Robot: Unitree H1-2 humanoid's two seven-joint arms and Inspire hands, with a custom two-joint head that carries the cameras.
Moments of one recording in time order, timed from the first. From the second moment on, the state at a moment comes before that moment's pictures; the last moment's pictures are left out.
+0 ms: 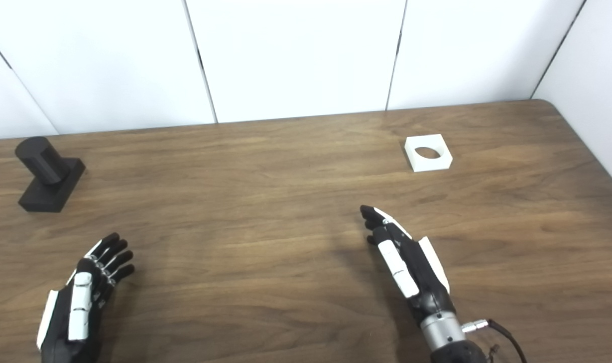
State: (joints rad) left arm 0.31 0.14 0.02 -0.31 -0.12 0.00 -0.01; right arm 0.30 -0.15 0.10 -0.41 -0.08 0.12 0.00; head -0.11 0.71
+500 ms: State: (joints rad) left arm 0.31 0.14 0.02 -0.31 -0.11 0.00 -0.01; right arm 0.30 -0.15 0.09 -0.41 -0.07 0.12 0.01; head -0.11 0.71
